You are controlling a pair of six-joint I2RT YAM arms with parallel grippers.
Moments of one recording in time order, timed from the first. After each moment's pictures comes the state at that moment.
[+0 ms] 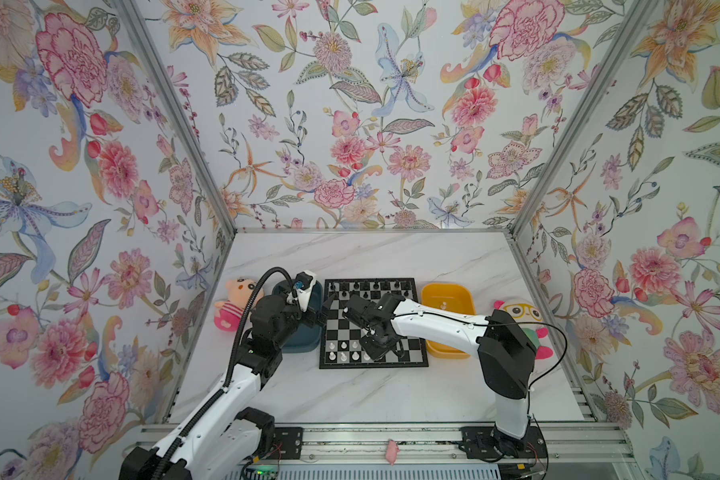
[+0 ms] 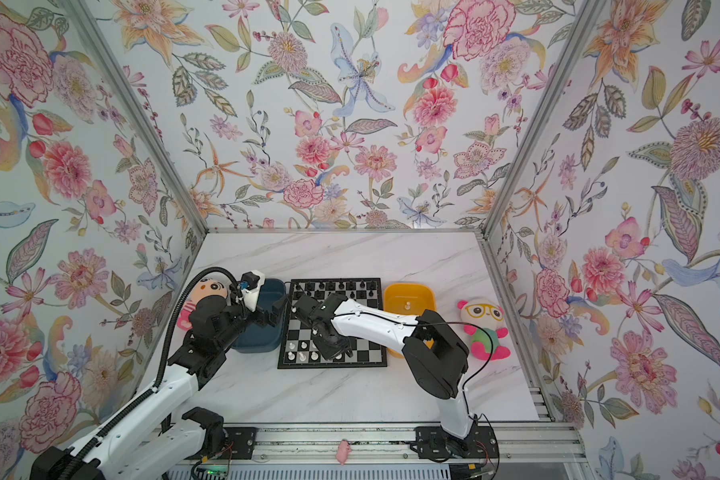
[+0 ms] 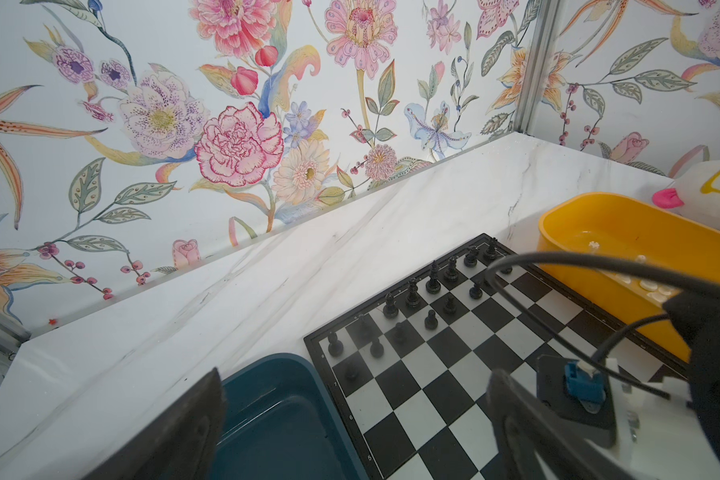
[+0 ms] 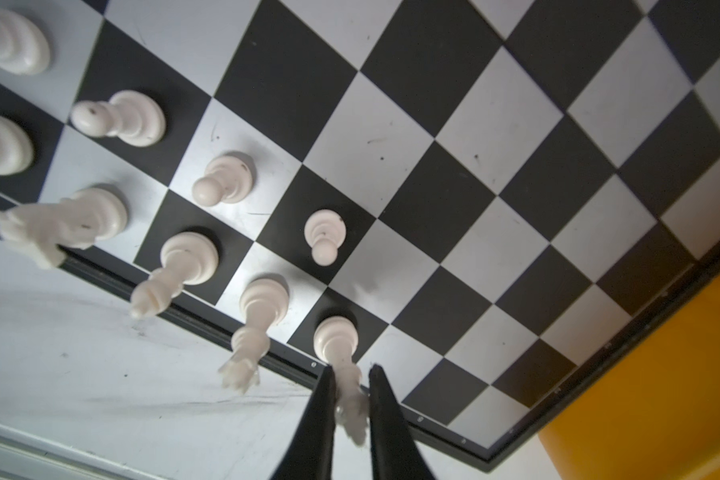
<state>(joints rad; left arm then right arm) -0.35 0.91 0.51 0.19 0.13 0.15 1.04 1.94 1.52 -1.06 0.12 0.34</state>
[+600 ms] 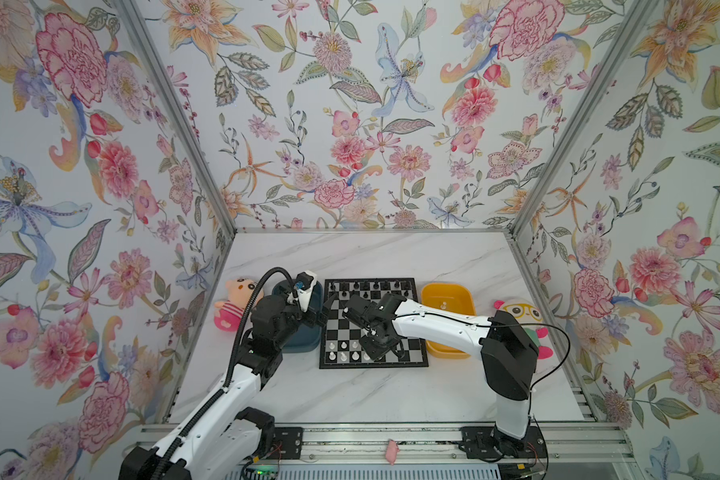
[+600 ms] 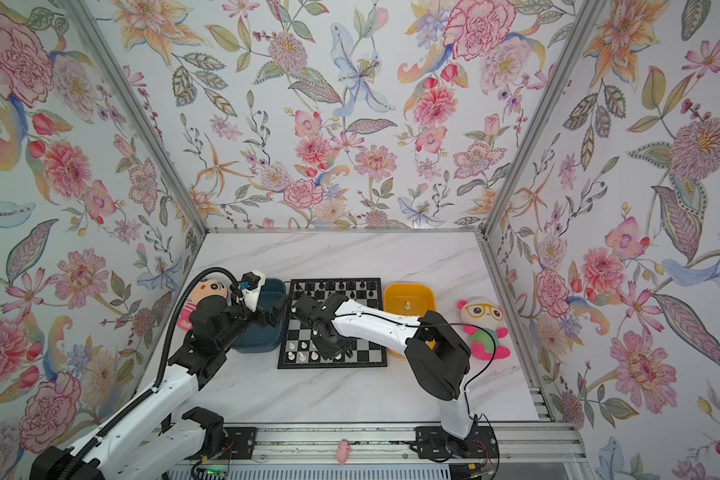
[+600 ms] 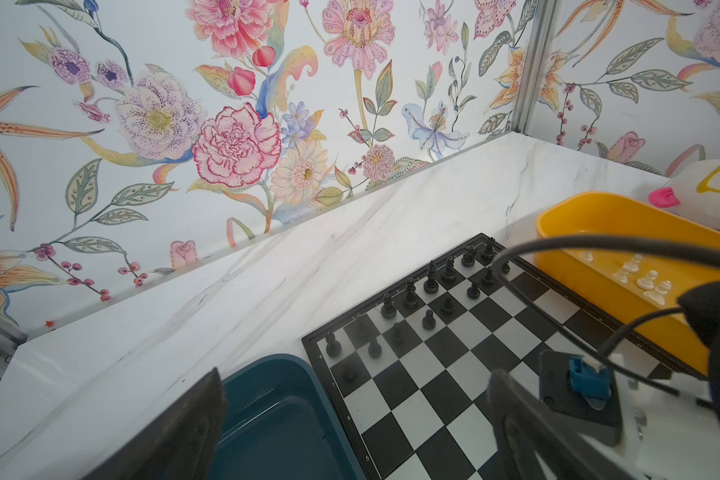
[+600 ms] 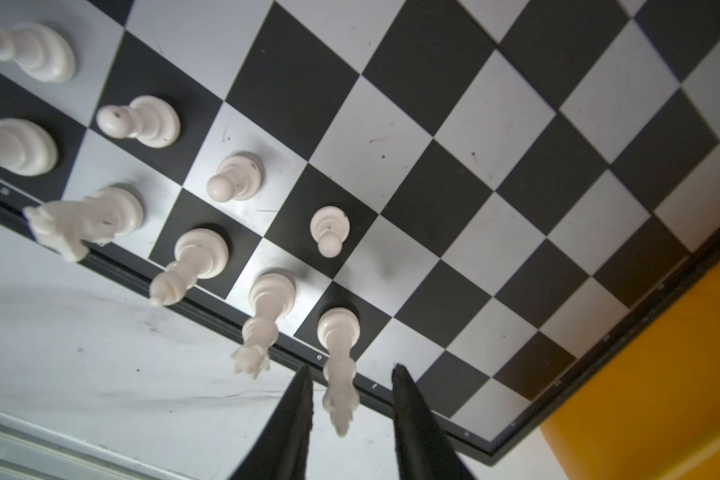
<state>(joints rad) -0.36 0.91 0.51 0.19 0.13 0.15 1.04 1.92 1.52 -1.06 0.12 0.36</state>
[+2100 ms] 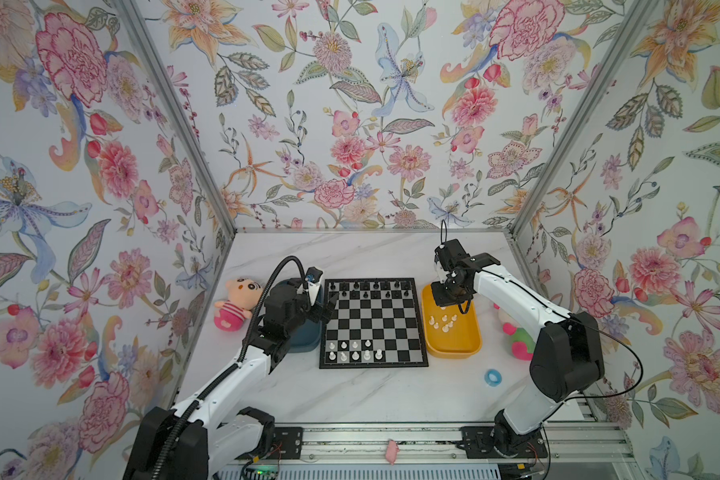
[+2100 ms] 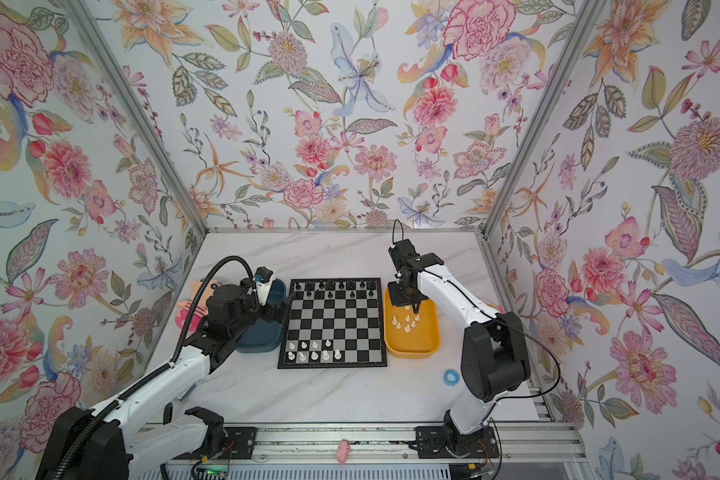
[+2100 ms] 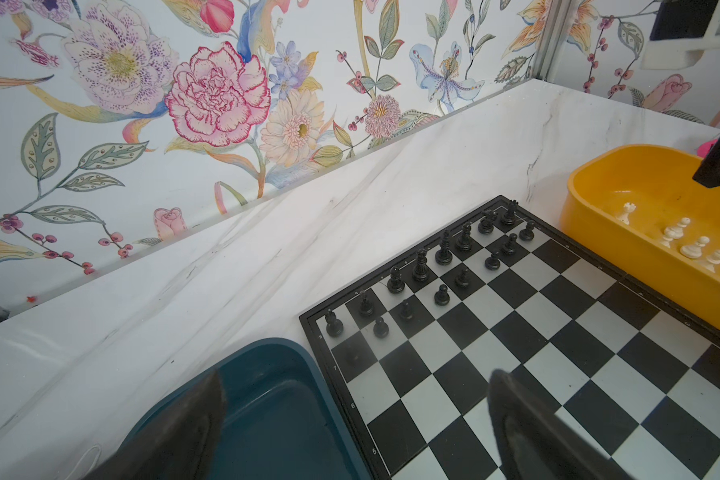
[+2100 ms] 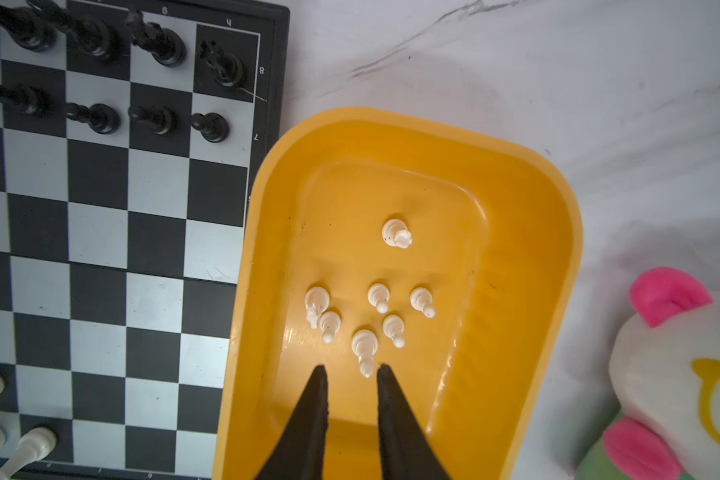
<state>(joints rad) -0.37 1.11 0.58 0.19 0.10 0.18 0.39 1.70 1.37 -0.95 0.09 0.16</state>
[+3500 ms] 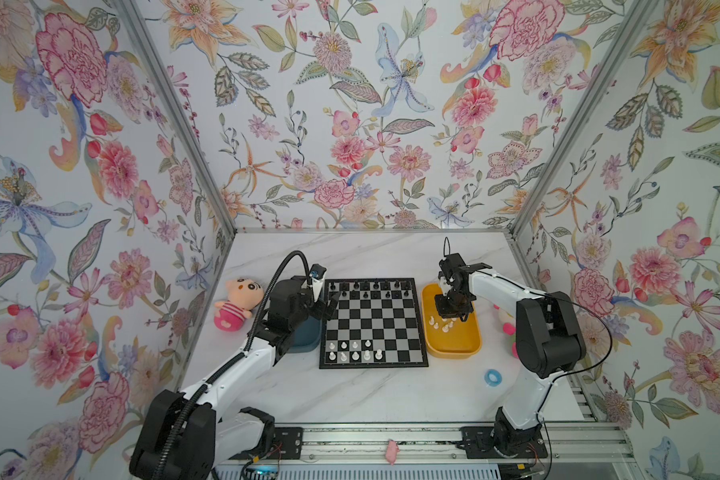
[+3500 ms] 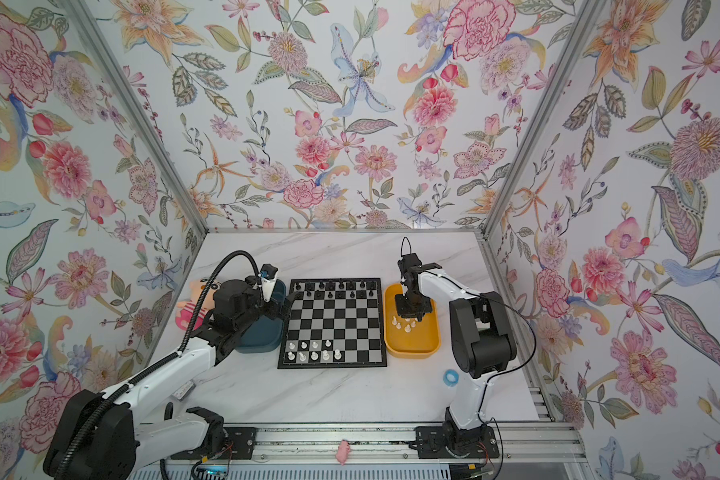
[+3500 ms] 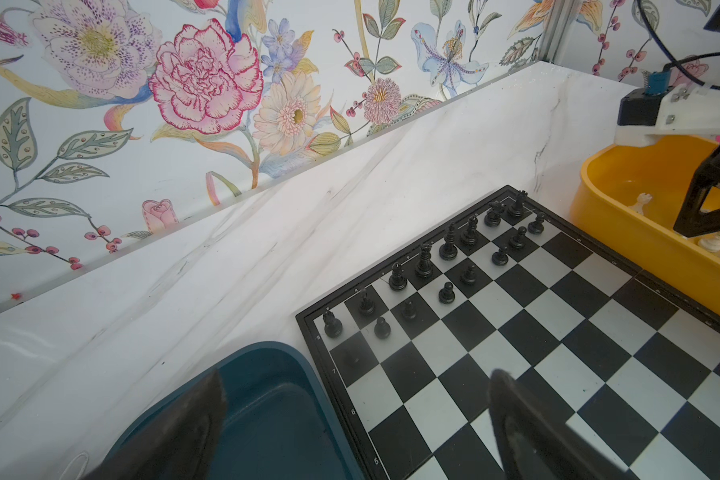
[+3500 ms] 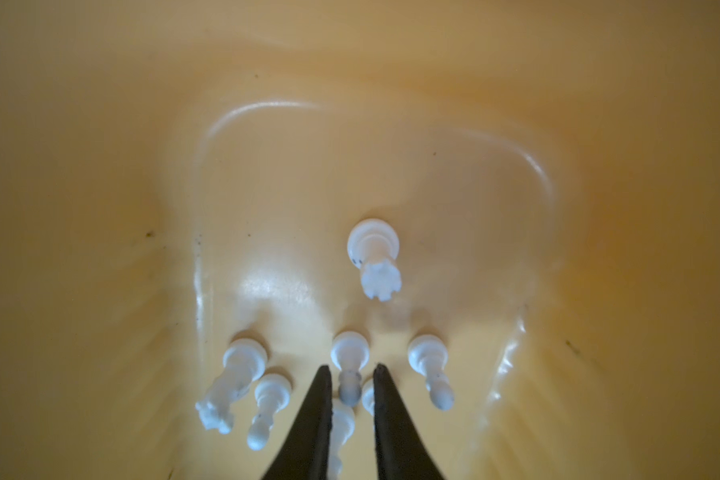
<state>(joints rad) -0.37 1.19 0.62 0.19 0.10 0.18 0.29 1.85 1.27 -0.85 0.01 0.14</state>
